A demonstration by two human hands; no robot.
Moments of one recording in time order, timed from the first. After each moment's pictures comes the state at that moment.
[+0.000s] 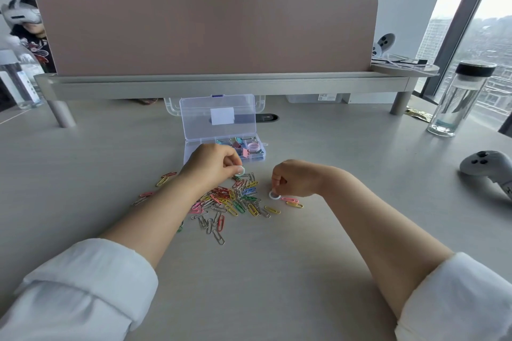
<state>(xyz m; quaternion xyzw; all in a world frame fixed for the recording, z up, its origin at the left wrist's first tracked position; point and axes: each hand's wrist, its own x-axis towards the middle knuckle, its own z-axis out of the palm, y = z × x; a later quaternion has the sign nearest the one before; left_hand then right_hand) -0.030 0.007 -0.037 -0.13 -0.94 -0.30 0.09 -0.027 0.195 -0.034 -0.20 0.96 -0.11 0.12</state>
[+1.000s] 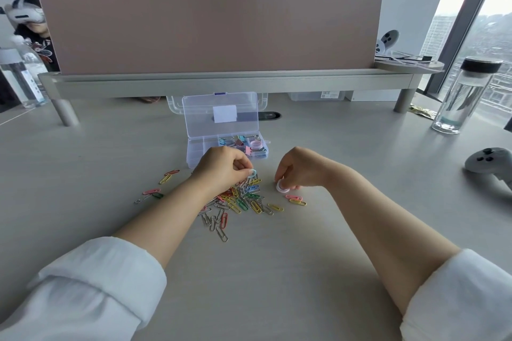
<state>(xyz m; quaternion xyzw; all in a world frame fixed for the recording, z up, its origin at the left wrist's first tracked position) -0.022 0.019 -0.041 -0.14 -0.94 -0.30 0.09 -0.035 0.201 -0.033 -0.12 0.96 -0.23 0.12</state>
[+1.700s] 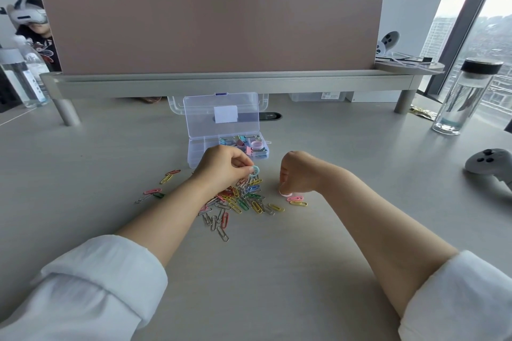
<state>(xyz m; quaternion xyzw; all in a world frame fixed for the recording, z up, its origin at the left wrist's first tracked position) -0.021 0.018 -0.043 -0.11 -0.91 -0.38 0.07 -0.029 0.189 -0.036 -0.11 0.98 -0.13 0.08</state>
